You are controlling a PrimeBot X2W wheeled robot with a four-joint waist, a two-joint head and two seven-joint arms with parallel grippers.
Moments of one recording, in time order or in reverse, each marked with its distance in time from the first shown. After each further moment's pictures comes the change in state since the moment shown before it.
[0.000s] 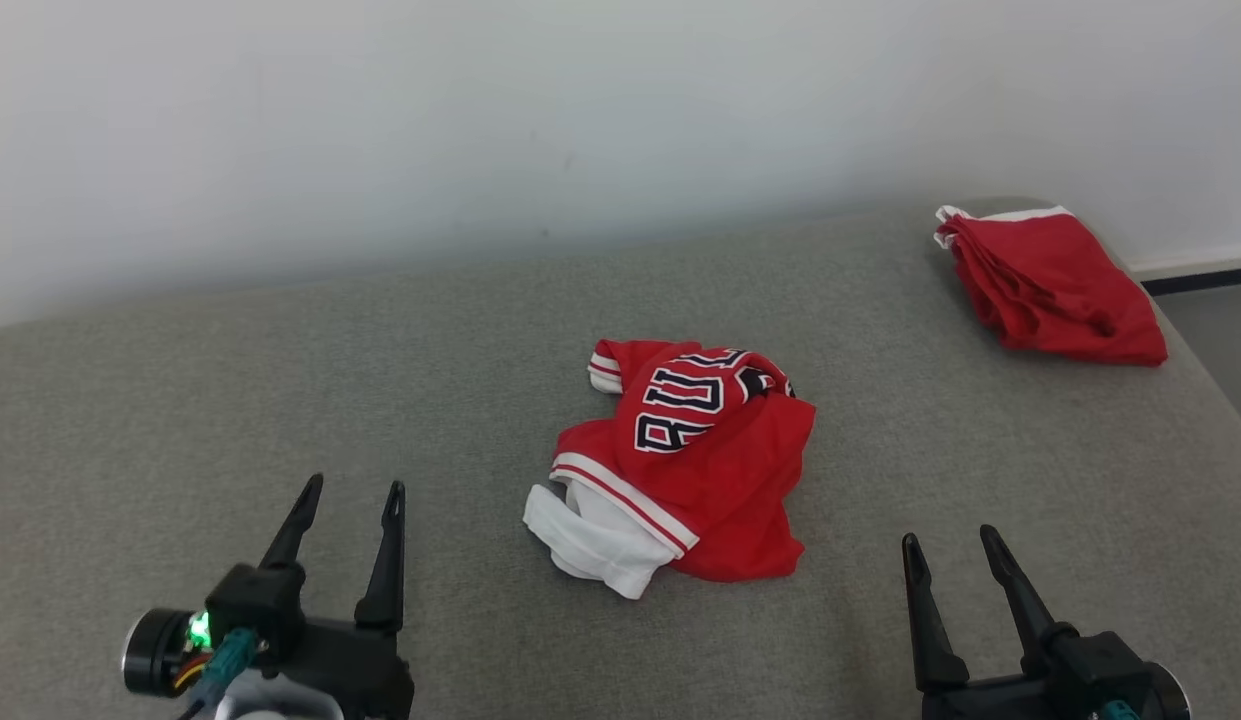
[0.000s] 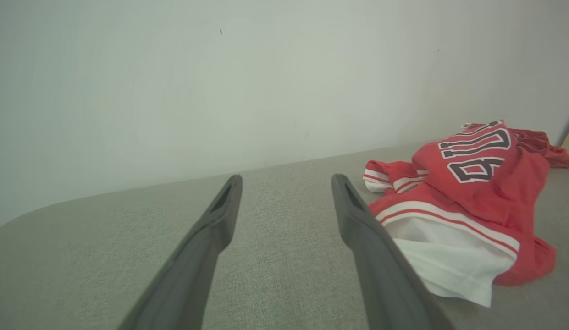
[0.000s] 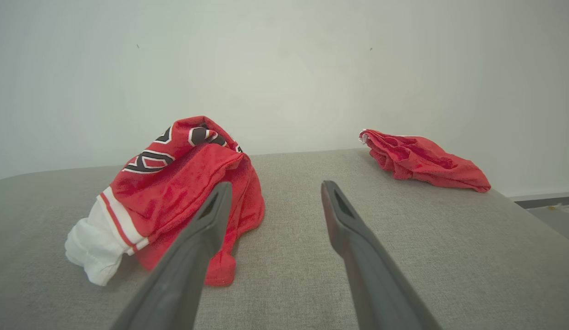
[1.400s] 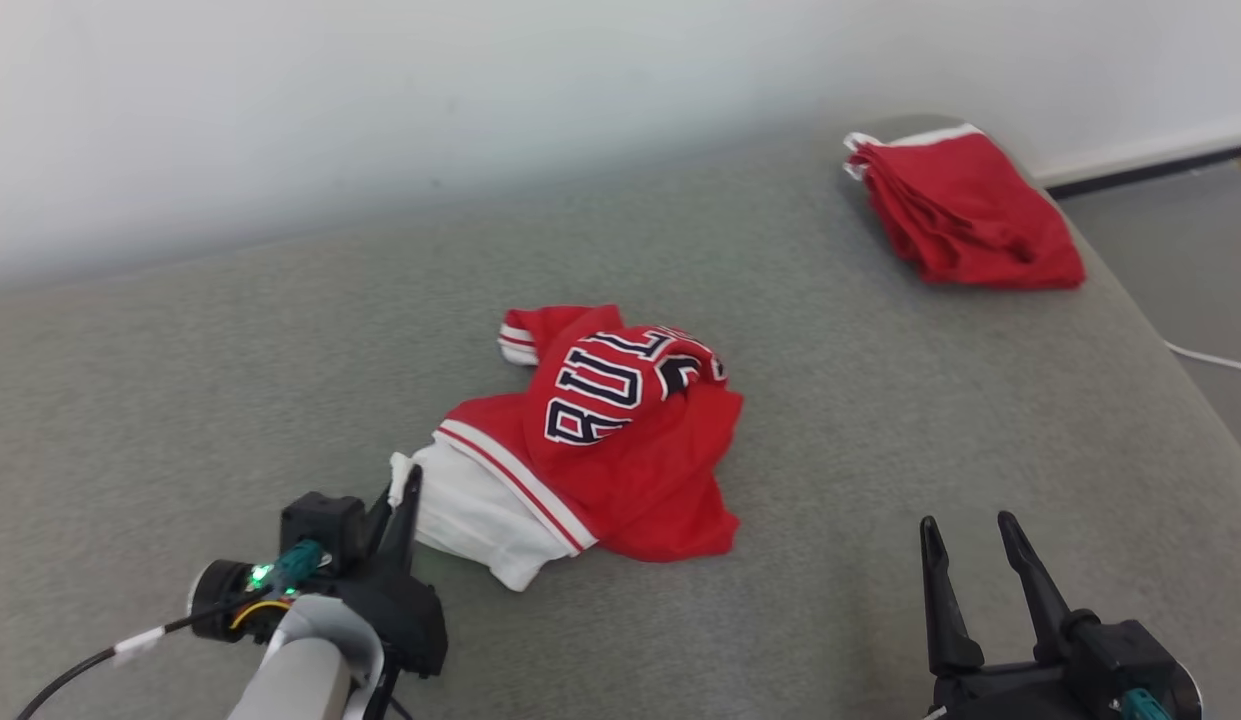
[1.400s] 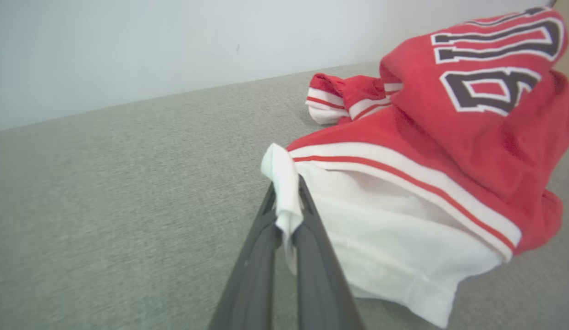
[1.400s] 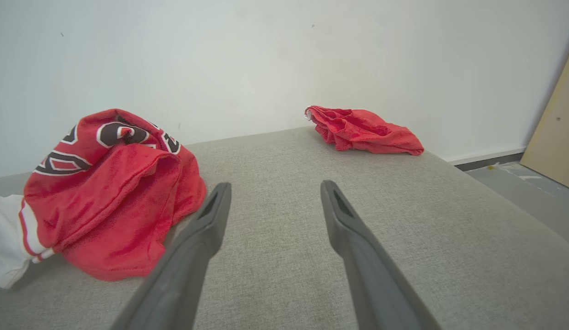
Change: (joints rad) left arm -0.330 -0.048 -0.167 0.545 -0.108 -0.059 -0.021; right arm -0.026 0.000 -0.031 -0.001 0.043 0.000 0.000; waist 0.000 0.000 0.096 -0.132
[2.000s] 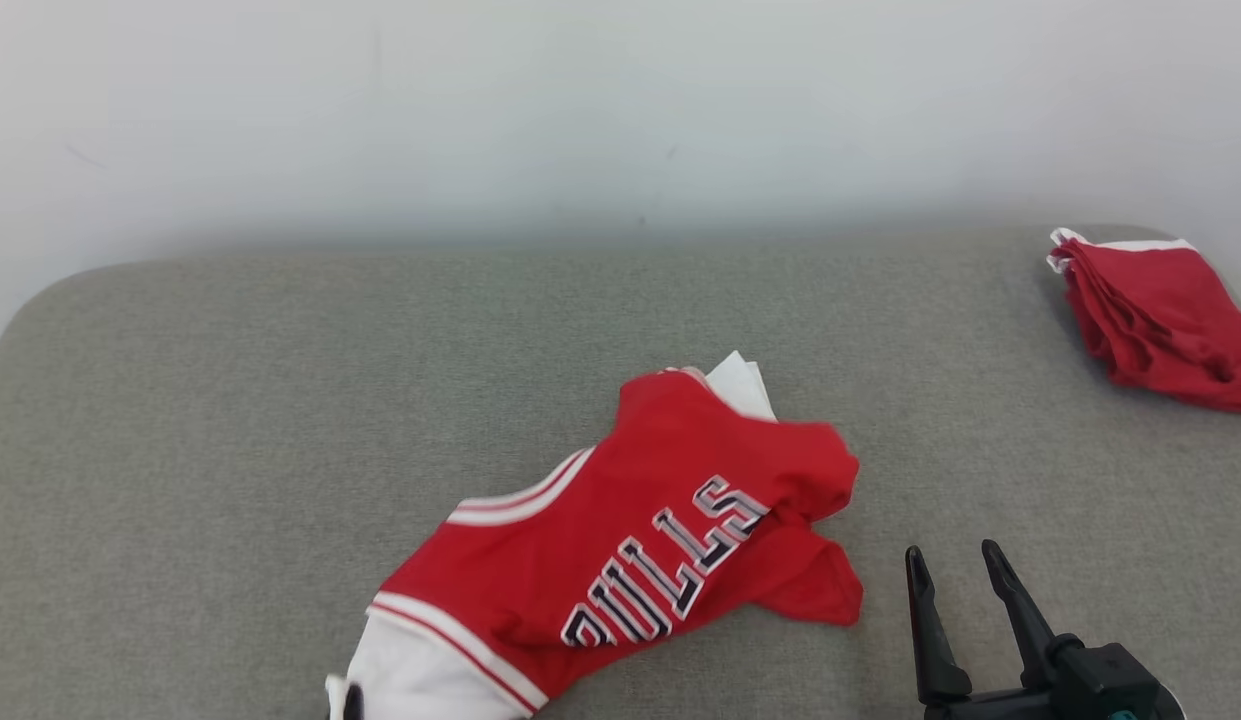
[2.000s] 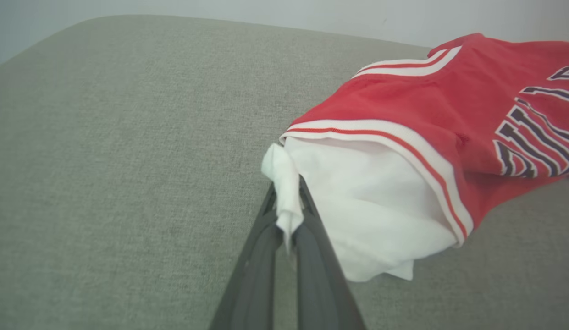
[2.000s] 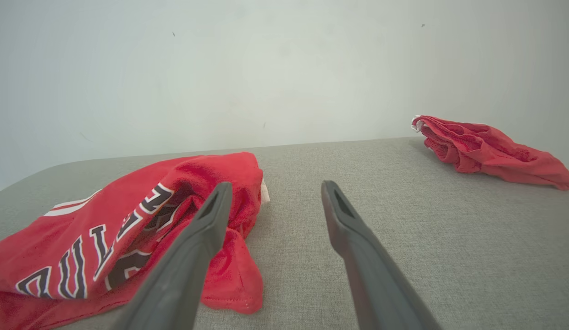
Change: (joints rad) left arm 0.502 0.060 0.093 -0.439 -0.062 0.147 0.028; right arm 0.041 0.000 0.021 0.008 0.001 0.000 0.000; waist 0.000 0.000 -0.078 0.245
